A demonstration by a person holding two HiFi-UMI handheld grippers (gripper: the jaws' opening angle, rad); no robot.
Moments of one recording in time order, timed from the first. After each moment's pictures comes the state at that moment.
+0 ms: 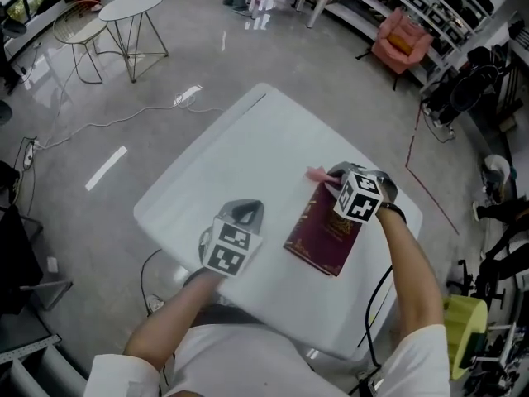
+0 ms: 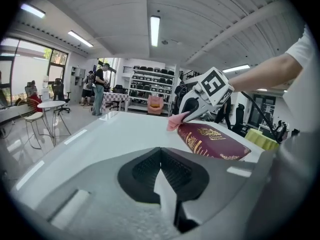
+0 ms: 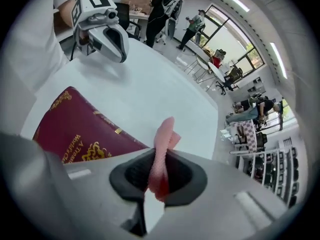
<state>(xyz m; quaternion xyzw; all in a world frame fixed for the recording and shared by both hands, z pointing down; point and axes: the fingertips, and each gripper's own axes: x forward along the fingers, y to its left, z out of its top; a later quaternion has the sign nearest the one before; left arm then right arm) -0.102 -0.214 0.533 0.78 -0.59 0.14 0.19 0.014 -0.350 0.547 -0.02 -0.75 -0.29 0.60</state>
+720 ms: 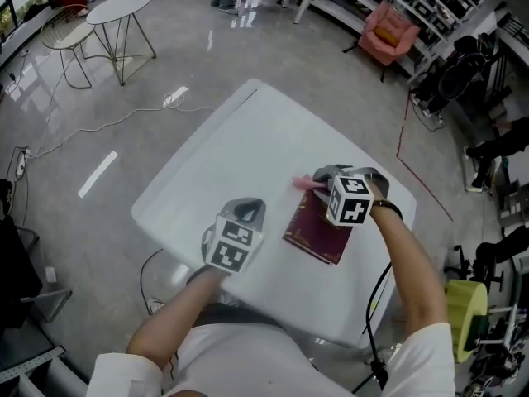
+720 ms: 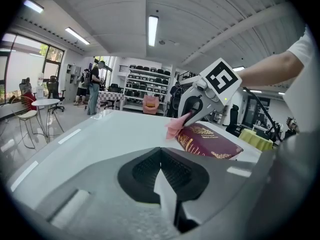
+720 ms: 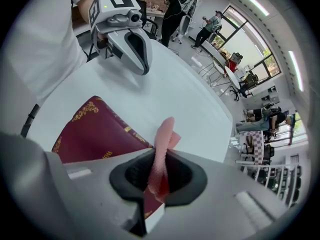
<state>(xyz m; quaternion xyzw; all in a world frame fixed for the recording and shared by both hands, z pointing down) -0.095 -0.196 0.535 0.79 -0.56 0.13 0.19 0.004 -0.283 0.546 -0.10 -0.72 -0.31 0.62</state>
